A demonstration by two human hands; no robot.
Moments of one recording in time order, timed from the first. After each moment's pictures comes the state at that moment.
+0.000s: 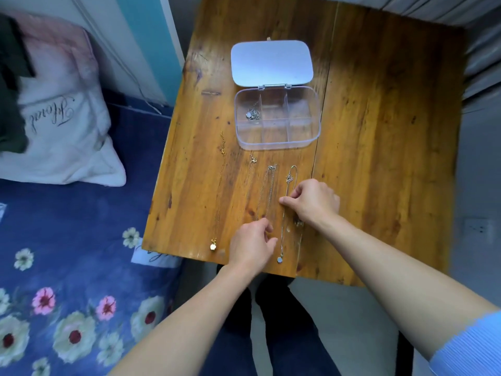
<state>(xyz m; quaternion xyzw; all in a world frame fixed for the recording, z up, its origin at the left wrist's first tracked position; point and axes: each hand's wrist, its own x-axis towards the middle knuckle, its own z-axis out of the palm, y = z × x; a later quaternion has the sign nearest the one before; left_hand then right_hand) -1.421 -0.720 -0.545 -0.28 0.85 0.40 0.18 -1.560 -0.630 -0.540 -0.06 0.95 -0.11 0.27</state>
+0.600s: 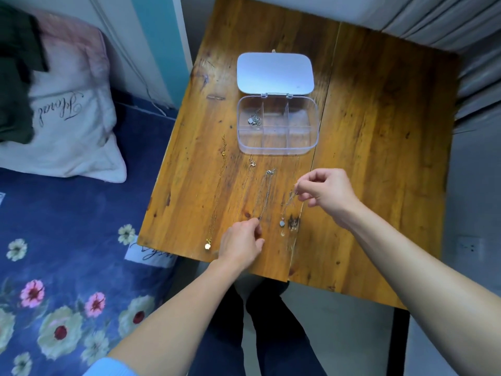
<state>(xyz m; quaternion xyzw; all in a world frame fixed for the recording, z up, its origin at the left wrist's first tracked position) -1.421 -0.729 -0.551 -0.28 0.87 0.36 0.20 -1.583 -0.615 -0.480 0.01 0.82 -0.45 0.35</state>
